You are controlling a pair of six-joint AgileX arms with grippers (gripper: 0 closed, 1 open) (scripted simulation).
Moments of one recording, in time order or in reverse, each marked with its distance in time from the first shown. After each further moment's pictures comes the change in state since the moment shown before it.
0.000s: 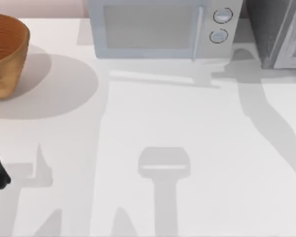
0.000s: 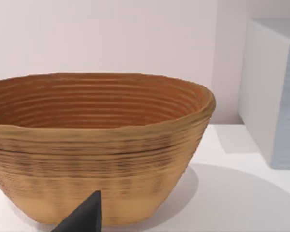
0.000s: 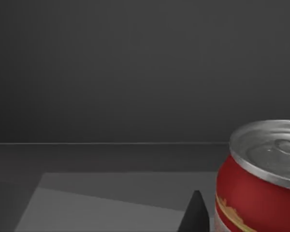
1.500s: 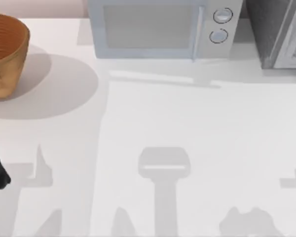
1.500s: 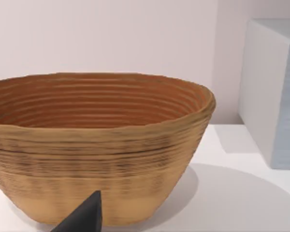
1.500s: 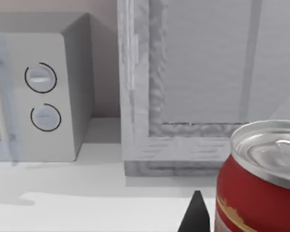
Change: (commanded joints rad) left arm 0.000 0.000 0.000 0.000 0.000 0.000; right arm -0.511 -1.292 -1.887 0.582 -0.538 -0.012
